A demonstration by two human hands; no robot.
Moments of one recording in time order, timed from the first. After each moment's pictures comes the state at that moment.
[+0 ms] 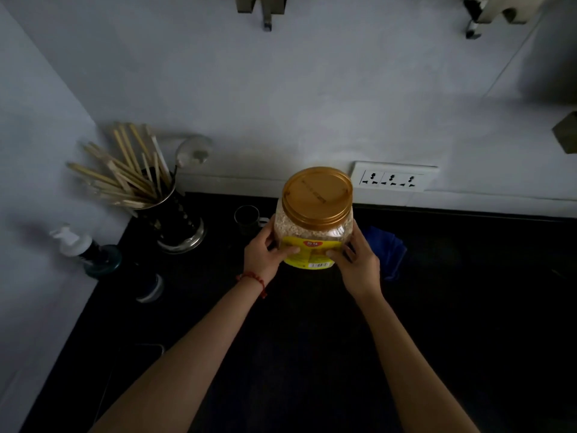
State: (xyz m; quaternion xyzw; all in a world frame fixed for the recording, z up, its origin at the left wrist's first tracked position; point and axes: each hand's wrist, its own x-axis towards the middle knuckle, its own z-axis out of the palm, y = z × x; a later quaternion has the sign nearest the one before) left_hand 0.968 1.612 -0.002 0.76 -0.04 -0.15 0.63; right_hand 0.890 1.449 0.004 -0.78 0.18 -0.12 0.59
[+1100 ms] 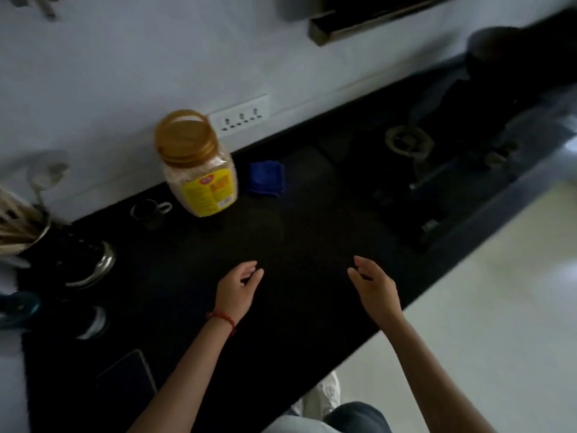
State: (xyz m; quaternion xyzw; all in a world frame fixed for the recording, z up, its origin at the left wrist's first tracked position) left_hand 0.815 1.658 0.009 0.82 -0.24 -0.35 0.38; right_hand 0.606 1.525 0.017 -0.69 0.55 -0.13 0.45
